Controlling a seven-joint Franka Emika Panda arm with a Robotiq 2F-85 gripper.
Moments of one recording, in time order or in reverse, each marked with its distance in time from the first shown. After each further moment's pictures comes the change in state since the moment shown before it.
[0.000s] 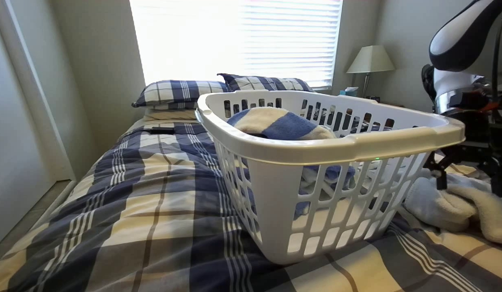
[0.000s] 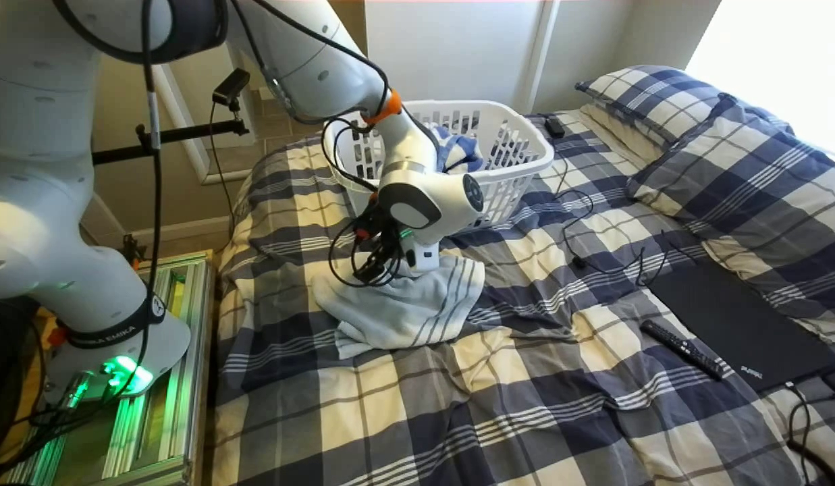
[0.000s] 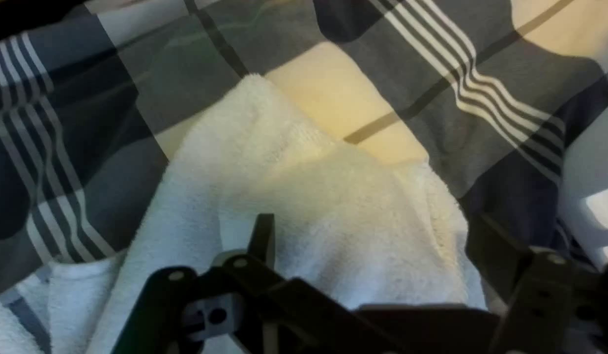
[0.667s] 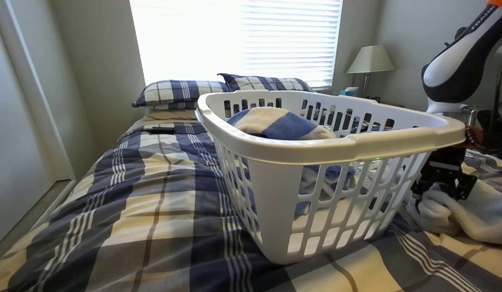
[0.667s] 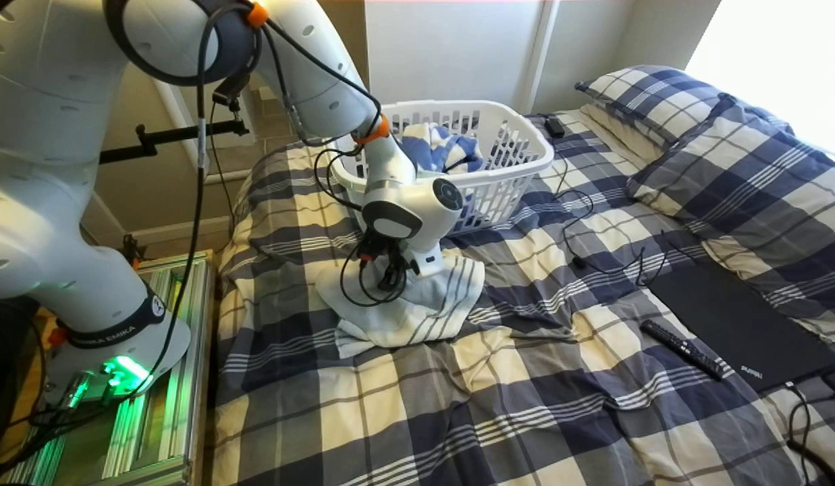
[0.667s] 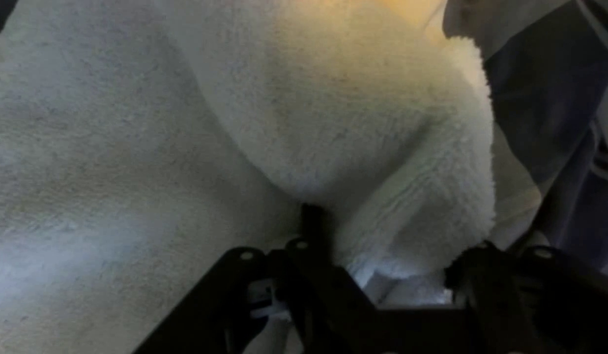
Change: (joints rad) arm 0.017 0.083 0.058 -0.051 0.000 0.445 -0.103
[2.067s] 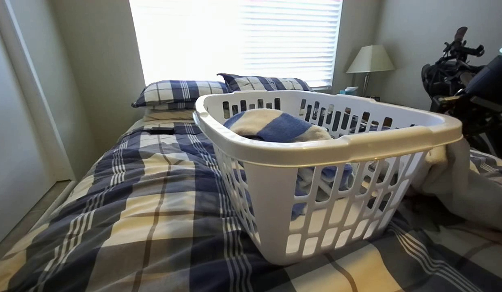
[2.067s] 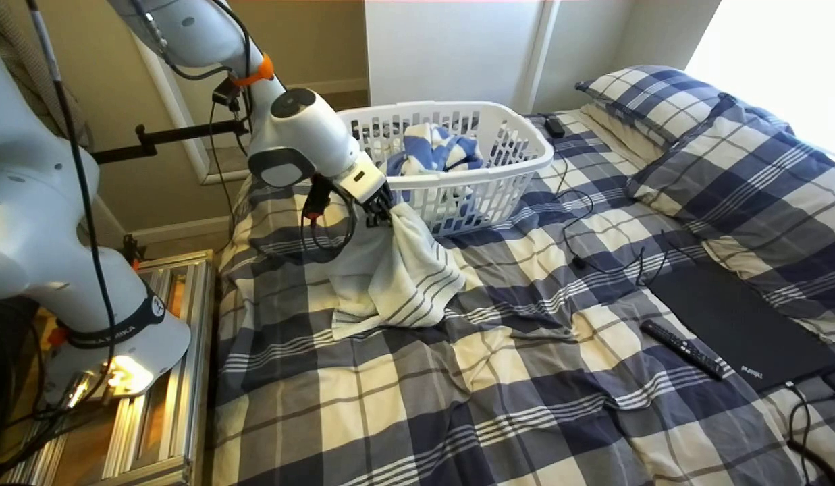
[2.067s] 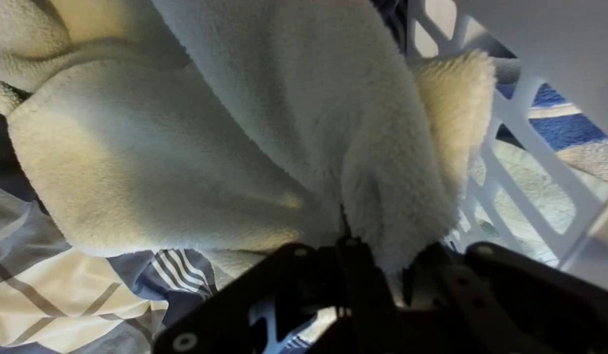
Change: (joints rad) arm -0.101 -0.493 0.383 -0.576 0.127 0.947 -0.010
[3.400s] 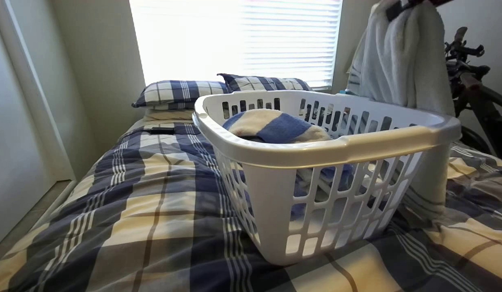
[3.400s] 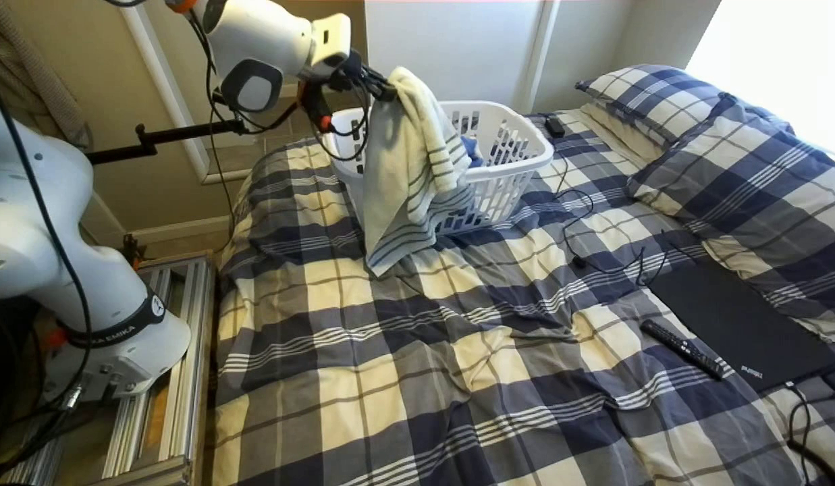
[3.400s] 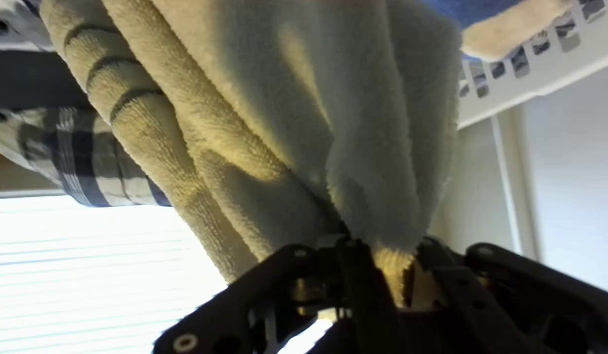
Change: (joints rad) arm 0.087 -0.268 0.172 0.089 0.122 0.240 -0.499
